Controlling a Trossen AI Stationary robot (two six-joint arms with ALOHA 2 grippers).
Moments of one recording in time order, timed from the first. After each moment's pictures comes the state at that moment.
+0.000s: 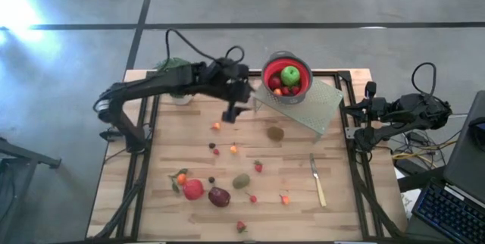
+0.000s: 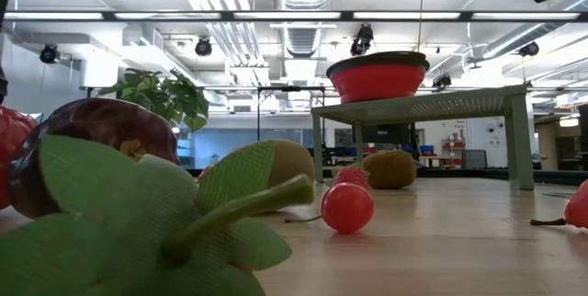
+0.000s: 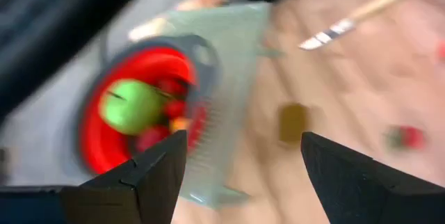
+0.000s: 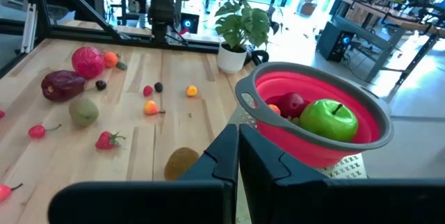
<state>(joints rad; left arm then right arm) 0.18 1.61 1.76 -0.78 0.06 0.57 0.28 0.18 0.80 -0.91 0.47 -0.03</state>
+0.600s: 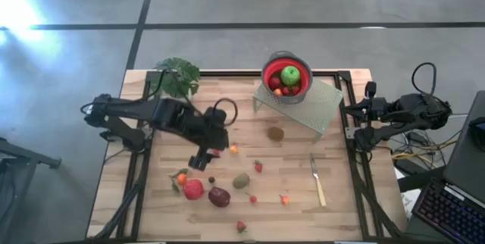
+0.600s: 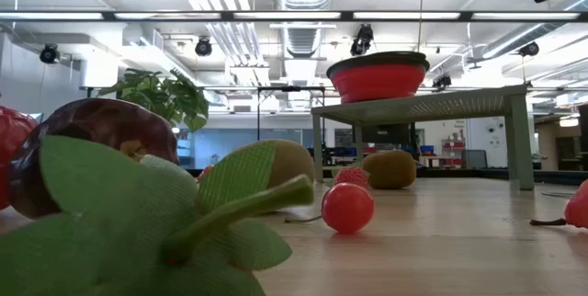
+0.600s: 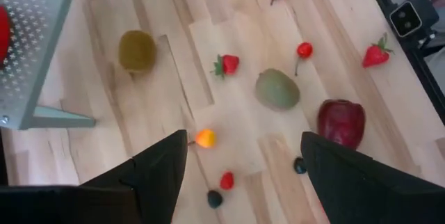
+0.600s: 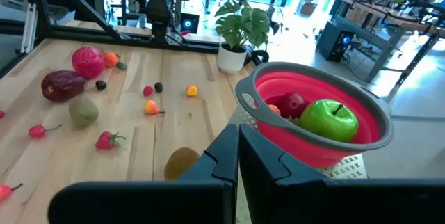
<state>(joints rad) -0.22 1.53 1.76 -1.20 -0.05 0.15 0.28 0.18 0.80 -0.91 0.47 -0.03</state>
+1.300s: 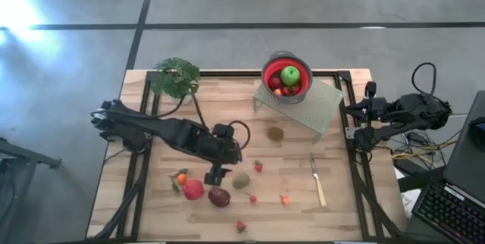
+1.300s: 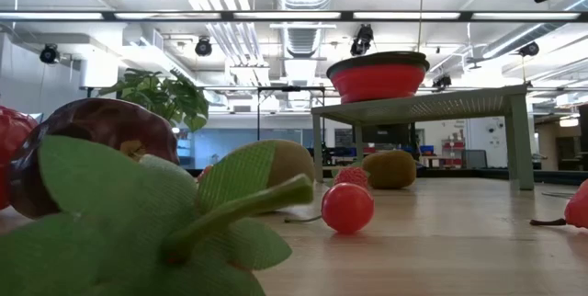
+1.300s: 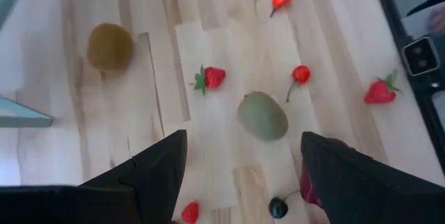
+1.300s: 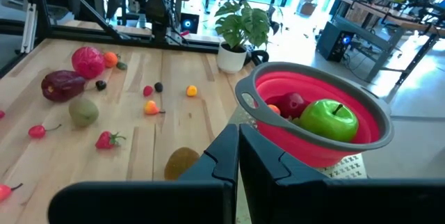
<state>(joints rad) -0.31 1.63 1.66 -1.00 -0.12 -0.06 0.28 0.18 0.80 -0.91 0.47 -0.03</state>
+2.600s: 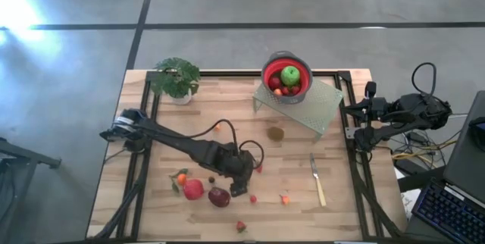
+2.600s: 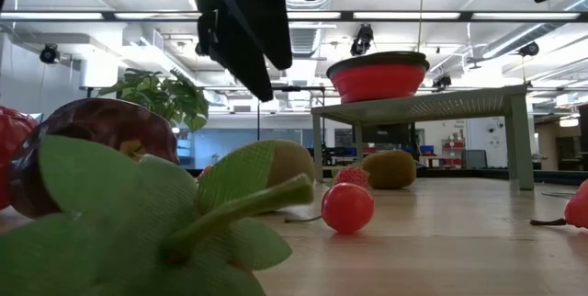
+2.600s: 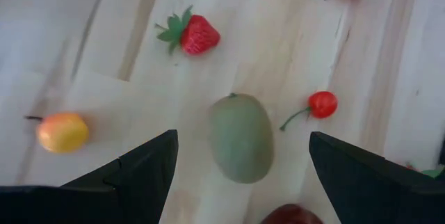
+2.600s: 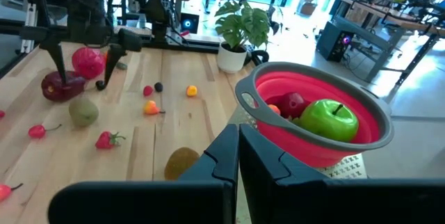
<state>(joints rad) -0.32 1.85 1.51 -0.75 -0.10 -0.63 0.28 0.18 0.80 -0.91 0.47 -0.03</state>
